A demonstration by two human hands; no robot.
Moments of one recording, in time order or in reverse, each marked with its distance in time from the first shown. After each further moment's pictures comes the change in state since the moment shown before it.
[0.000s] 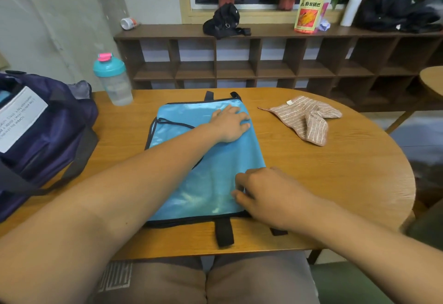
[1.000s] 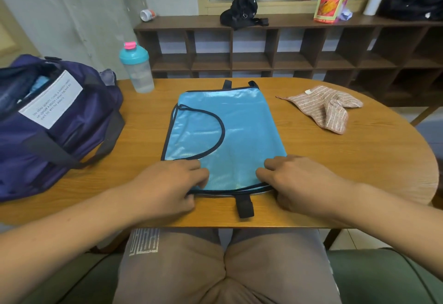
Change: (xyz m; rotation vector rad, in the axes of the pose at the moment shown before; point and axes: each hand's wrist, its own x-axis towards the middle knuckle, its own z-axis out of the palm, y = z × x) left_hand -0.291 -0.042 -0.011 0.253 -0.015 0.210; right_hand -0.016 0.021 0.015 -0.306 0.060 -0.346
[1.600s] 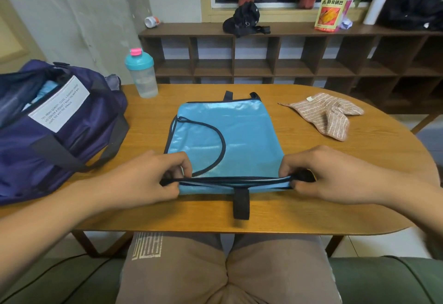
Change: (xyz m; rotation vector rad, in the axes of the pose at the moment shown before) left_hand -0.026 -0.032 -0.029 -0.481 0.064 -0.105; right_hand -0.027 0.033 -0.045 0.590 -0.024 0.121
